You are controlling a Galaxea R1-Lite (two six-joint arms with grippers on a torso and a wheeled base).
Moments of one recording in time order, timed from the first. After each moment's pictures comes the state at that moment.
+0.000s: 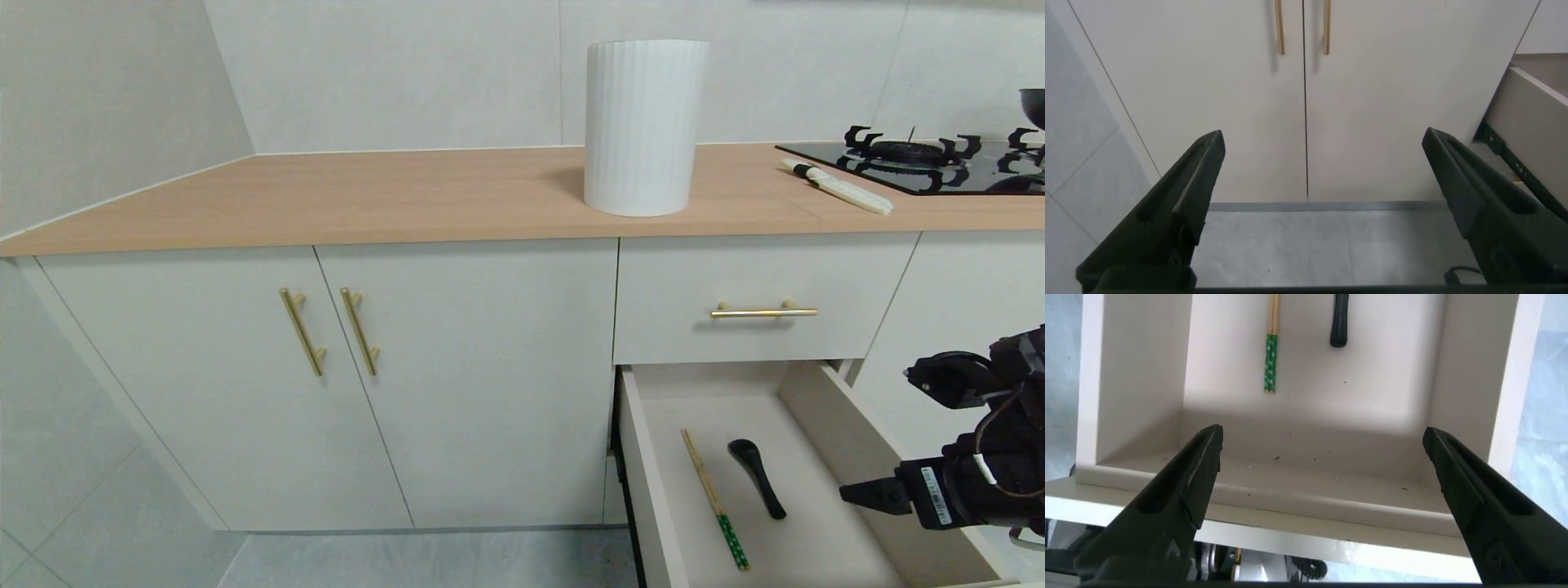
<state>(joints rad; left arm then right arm) 0.00 0.00 0.00 0.00 0.01 0.00 0.16 1.43 -0.64 0.11 0.01 0.05</state>
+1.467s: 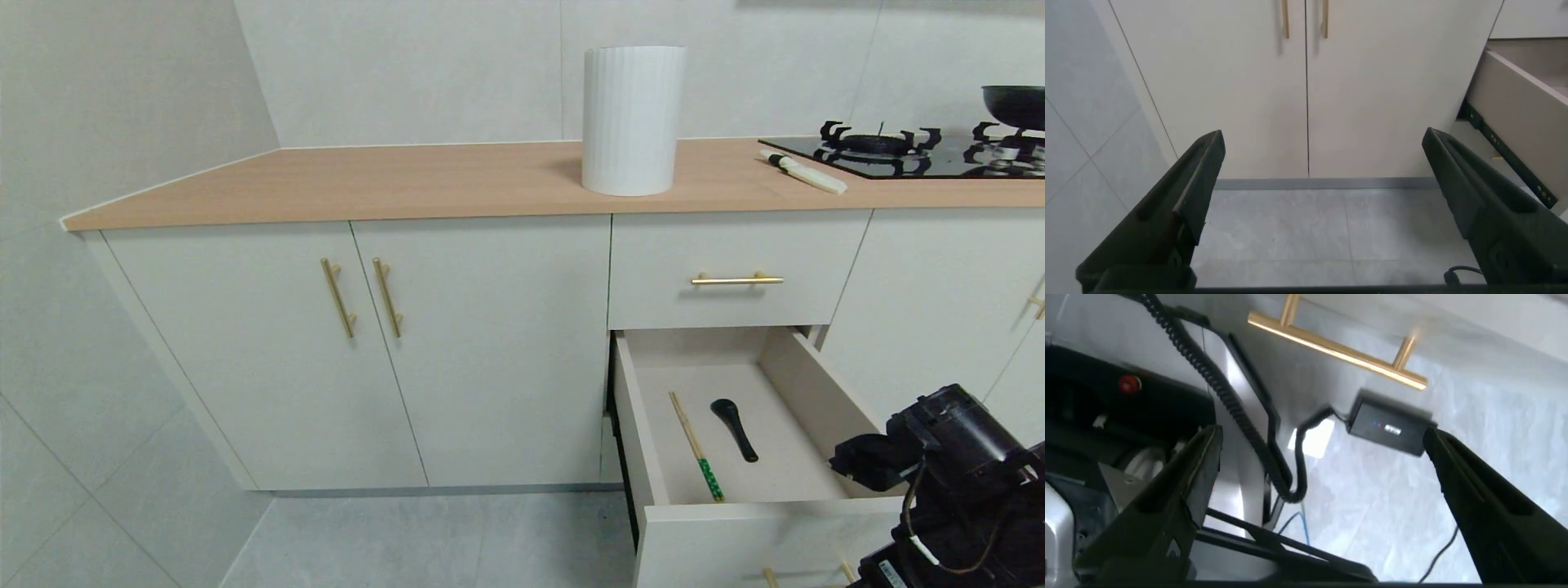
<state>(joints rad) 0.00 0.00 0.00 0.00 0.01 0.00 0.36 1.58 -0.60 0.23 -0.03 0.01</state>
